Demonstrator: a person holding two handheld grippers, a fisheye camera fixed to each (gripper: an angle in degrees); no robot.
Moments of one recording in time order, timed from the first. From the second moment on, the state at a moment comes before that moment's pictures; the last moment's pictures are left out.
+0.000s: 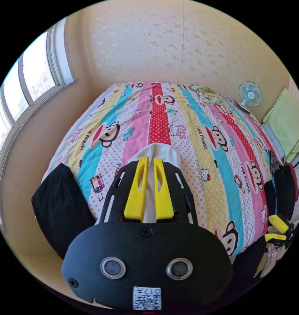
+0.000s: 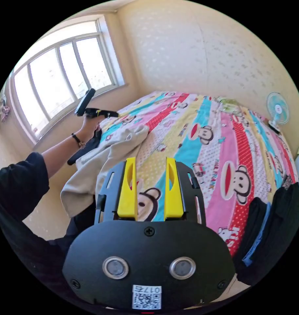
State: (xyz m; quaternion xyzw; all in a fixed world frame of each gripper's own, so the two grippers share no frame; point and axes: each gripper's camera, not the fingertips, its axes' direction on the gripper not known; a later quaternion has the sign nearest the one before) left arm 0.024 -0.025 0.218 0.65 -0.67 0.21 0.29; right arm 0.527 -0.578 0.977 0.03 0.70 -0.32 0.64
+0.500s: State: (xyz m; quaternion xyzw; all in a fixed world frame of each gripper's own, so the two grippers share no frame) left arm -0.278 0.194 0.169 0.78 -0.42 0.21 0.41; right arm 0.745 -0.579 1.062 -0.24 0.72 -0.21 0.62
